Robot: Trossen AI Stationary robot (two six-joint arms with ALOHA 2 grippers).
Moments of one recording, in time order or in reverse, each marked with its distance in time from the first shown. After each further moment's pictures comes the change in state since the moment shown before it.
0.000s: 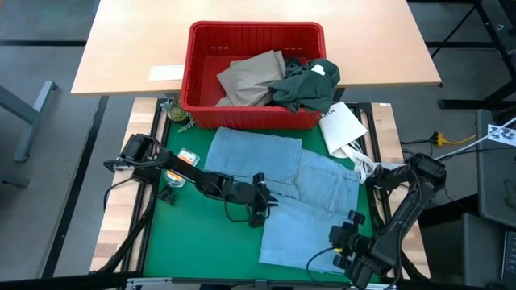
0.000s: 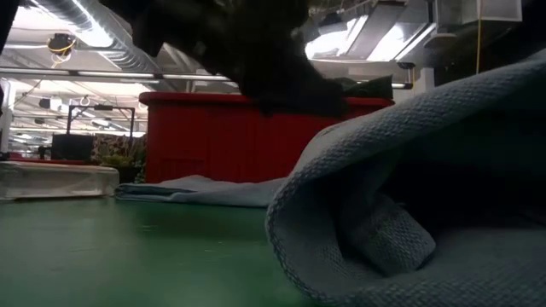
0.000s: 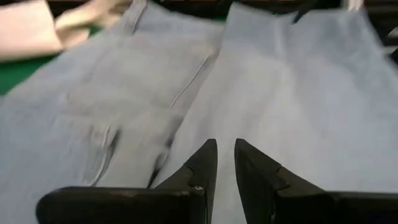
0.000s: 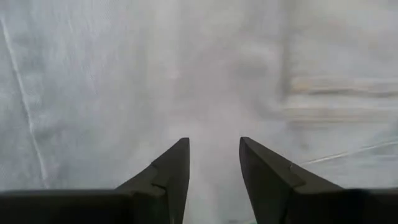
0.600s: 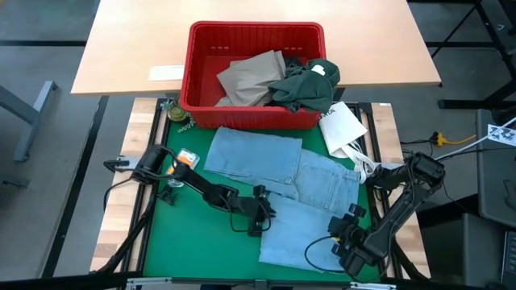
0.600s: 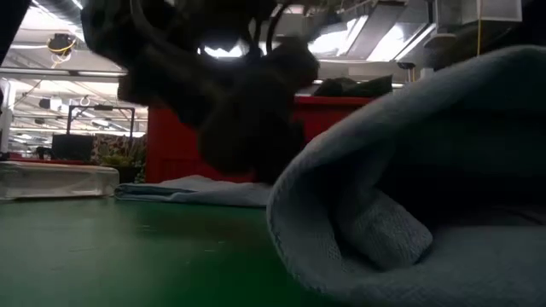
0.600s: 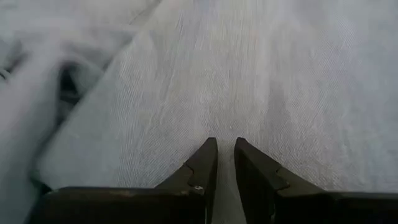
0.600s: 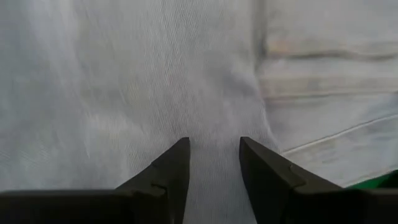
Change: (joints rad) left arm -0.046 0.214 0.003 0.065 -0.008 -0.002; right arm -0.033 -0.001 -0.218 0.139 -0.130 0.028
